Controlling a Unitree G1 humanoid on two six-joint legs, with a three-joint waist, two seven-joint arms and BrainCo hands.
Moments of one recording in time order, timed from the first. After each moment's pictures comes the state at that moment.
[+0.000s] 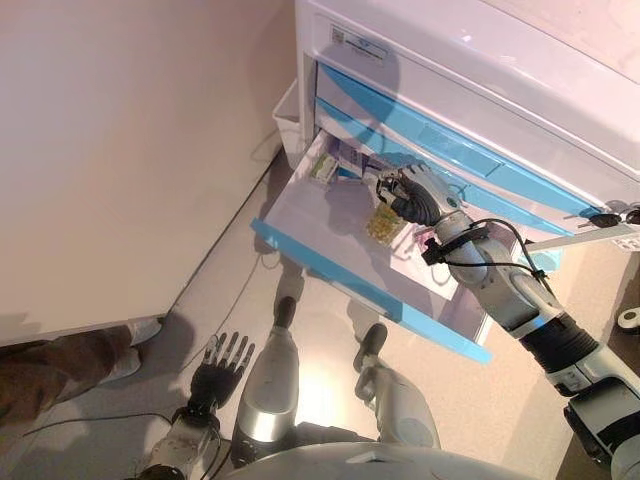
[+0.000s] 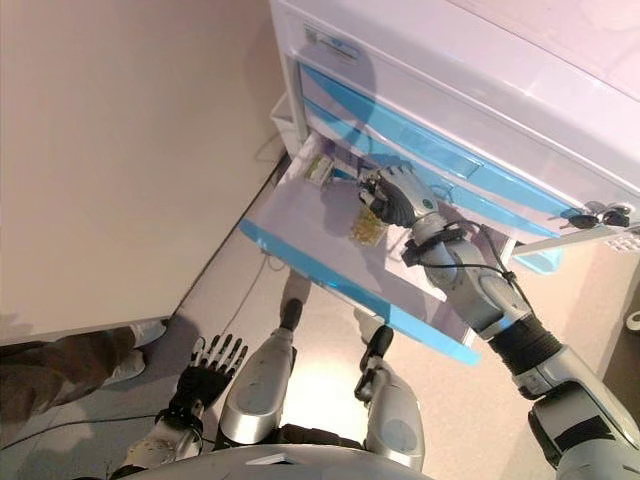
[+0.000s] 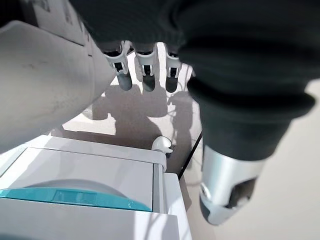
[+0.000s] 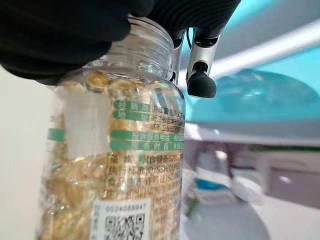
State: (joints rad) left arm 0.10 0.25 -0.02 0.83 -1.45 0.12 -0.46; right arm -0.48 -0.73 0.47 -0.08 -0.40 -0.06 -0.15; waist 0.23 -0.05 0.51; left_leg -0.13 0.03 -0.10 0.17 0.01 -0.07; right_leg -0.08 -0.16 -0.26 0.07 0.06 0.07
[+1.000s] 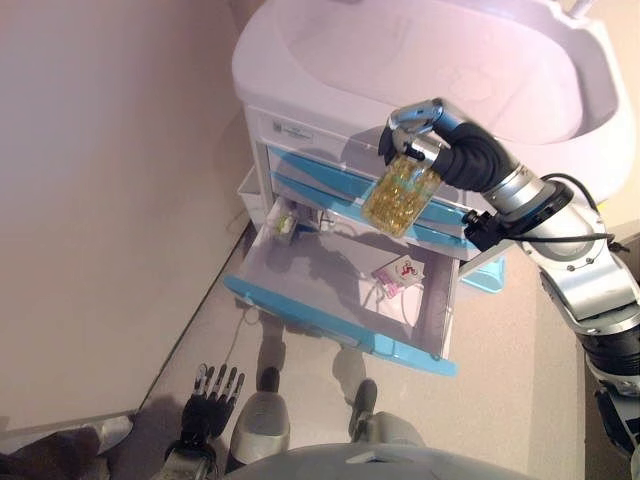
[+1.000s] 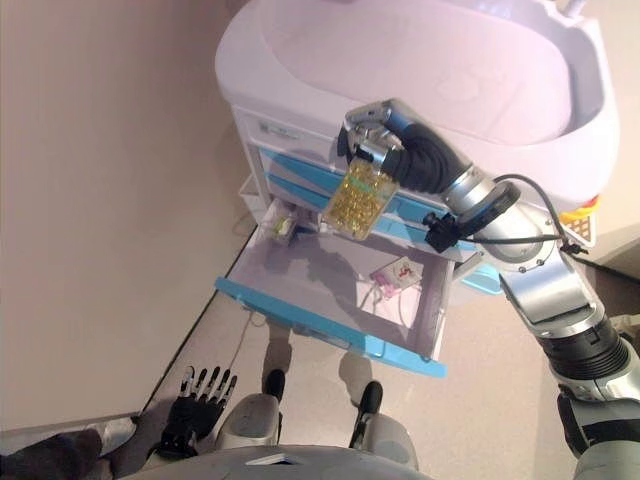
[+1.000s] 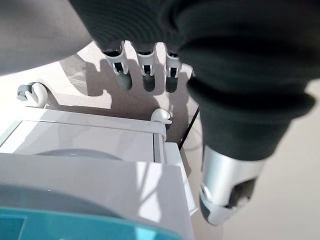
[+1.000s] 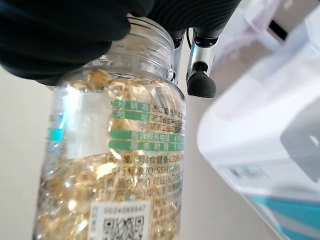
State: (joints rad) left arm 0.20 0.21 0.08 0.87 -1.41 0.11 -0.42; right arm -0.57 -0.85 0.19 -0.43 0.25 0.02 0.18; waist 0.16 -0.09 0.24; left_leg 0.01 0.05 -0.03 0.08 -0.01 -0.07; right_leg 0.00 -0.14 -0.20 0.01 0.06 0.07
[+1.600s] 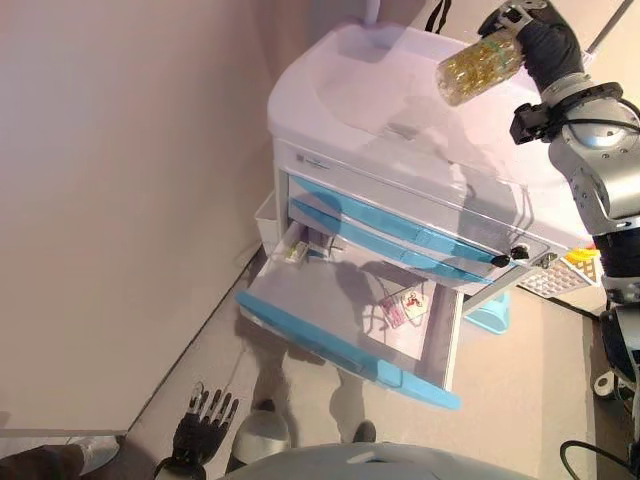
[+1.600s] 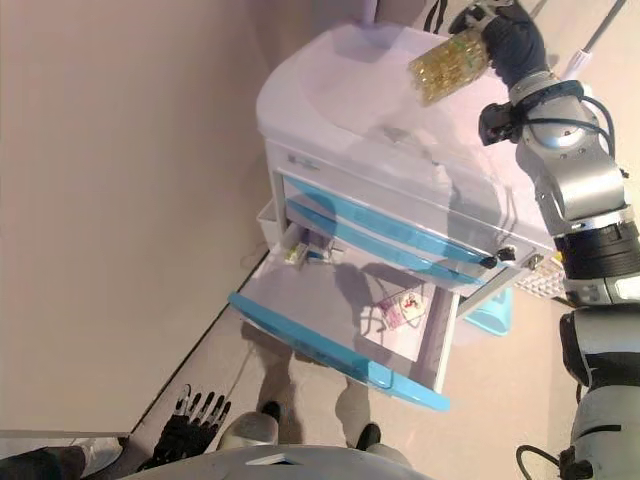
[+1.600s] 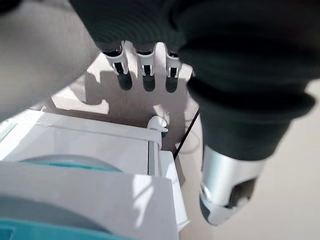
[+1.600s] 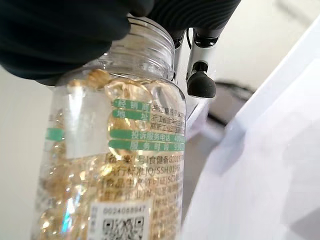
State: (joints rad) left arm 0.23 0.24 0.12 0.90 -1.34 0.19 -0.34; right arm -0.94 -0.90 0.24 0.24 0.44 0.22 -0.05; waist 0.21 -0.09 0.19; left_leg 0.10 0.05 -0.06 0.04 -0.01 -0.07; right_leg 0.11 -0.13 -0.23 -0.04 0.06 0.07
